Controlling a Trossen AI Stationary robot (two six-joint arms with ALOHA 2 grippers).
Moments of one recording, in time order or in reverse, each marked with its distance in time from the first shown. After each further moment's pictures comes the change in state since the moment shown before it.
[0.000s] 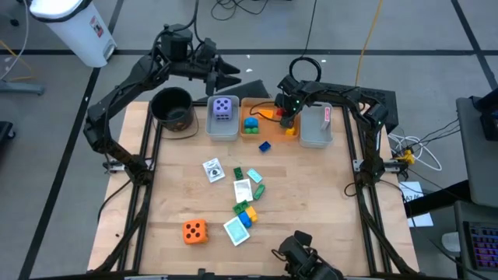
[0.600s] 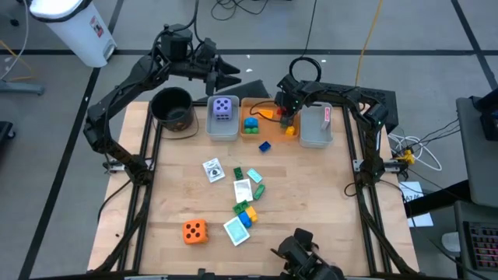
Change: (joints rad) left arm 0.000 0.000 0.000 0.000 0.000 -0.007; right arm 0.002 0.000 0.000 0.040 0.094 -0.009
